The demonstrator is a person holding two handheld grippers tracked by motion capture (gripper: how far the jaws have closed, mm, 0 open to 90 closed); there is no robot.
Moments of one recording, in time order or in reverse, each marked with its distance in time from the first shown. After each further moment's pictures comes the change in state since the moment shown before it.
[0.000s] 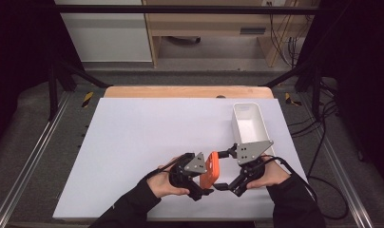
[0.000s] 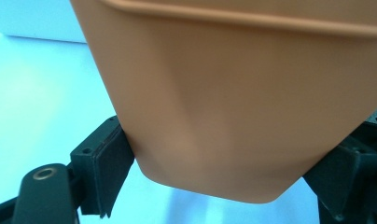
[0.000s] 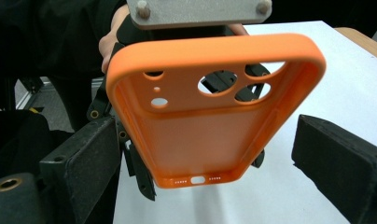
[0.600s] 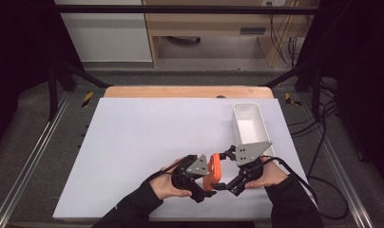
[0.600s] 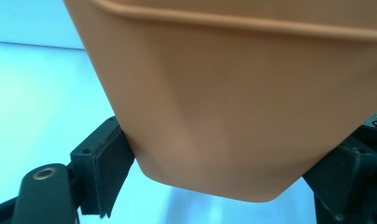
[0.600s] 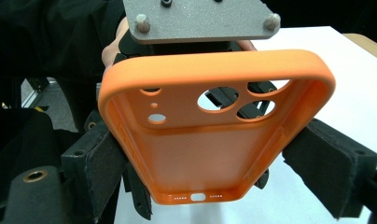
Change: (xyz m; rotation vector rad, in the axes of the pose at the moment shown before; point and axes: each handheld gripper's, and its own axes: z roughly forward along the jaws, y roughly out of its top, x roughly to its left) left arm -0.004 0.000 0.007 -0.017 -0.015 0.009; right arm 0.000 -0.002 0.004 -0.013 0.025 -0.019
